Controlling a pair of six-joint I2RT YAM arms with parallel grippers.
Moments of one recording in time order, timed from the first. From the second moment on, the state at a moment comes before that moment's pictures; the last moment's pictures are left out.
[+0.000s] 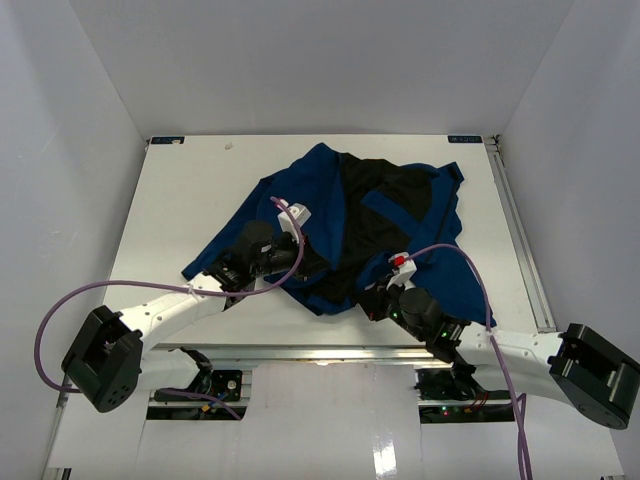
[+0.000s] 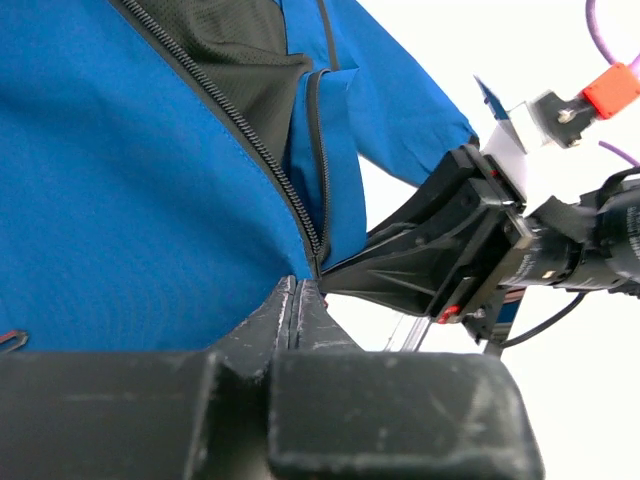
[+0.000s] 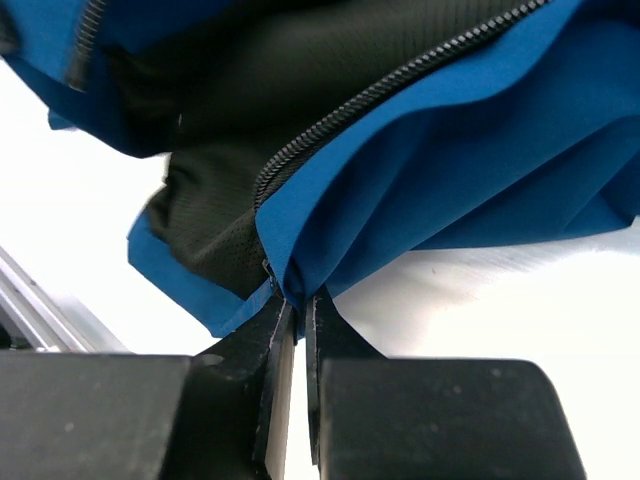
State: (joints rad) left arm -0.69 1.22 0.66 0.23 0.41 -0.46; right arm 0.99 1.00 0.14 0.54 0.24 0.59
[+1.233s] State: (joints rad) left arm -0.69 1.06 0.18 1.26 0.52 -0.55; right arm 0.98 0.88 0.05 1.10 -0.10 0.47
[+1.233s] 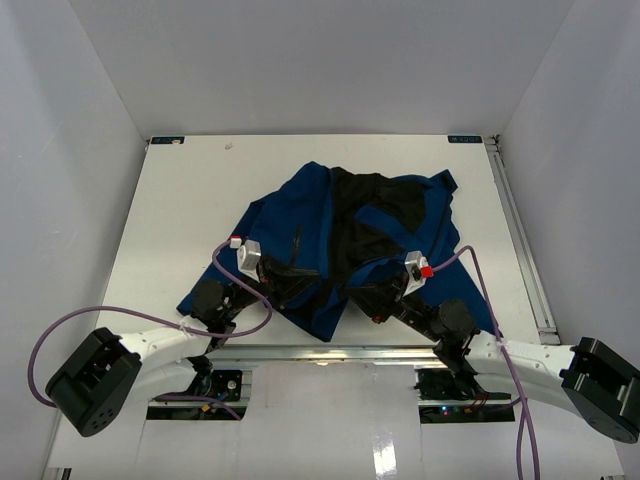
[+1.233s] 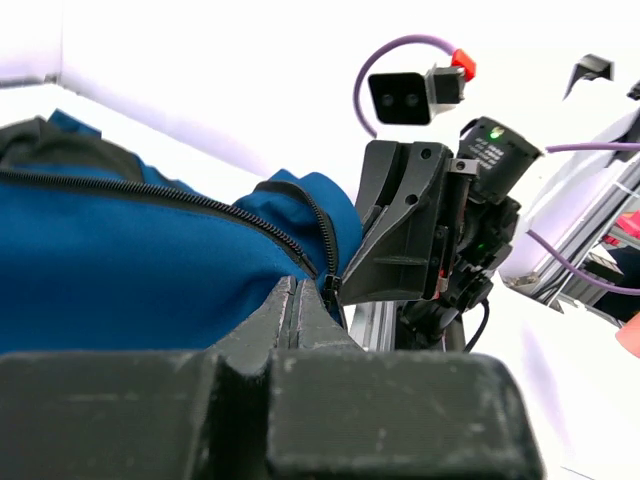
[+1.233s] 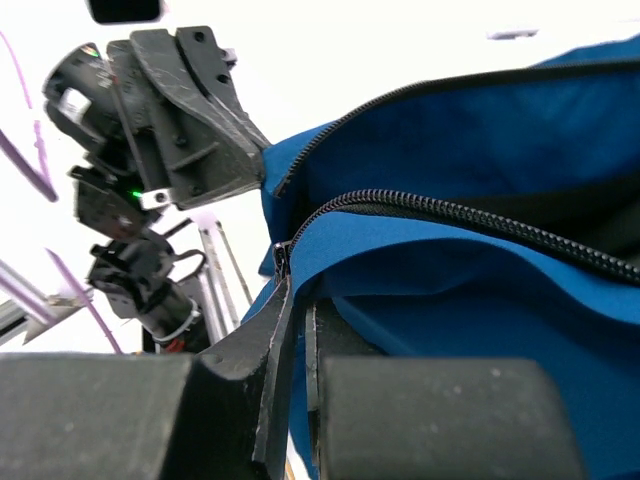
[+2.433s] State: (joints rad) left arm -0.69 1.10 0.10 1.36 0.59 -0.56; right arm 0.97 1.02 0.06 1.20 -0.25 0.54
